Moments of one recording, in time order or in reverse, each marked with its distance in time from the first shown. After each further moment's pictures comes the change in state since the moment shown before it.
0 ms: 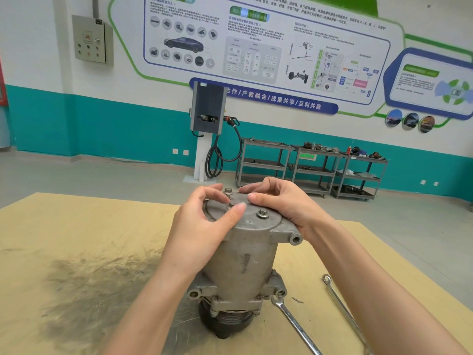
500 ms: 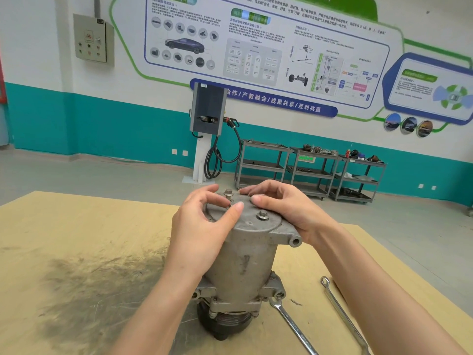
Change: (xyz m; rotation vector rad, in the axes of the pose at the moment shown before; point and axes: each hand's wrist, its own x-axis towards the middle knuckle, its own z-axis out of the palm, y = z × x) left_hand -0.002 0.002 0.006 0.062 0.111 -0.011; right_hand -0.004 0.001 -0.004 0.046 -0.058 0.021
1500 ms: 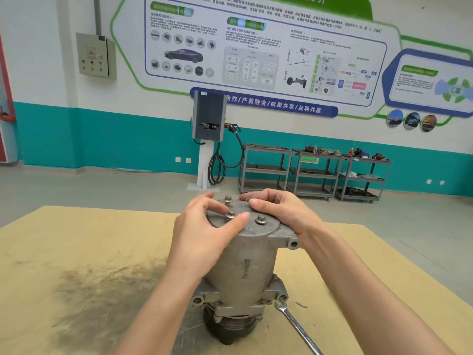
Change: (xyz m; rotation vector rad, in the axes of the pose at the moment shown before) left_hand 0.002 0.010 -0.005 0.169 -0.055 -0.020; right_hand -0.001 -0.002 0.008 0.064 0.084 0.078
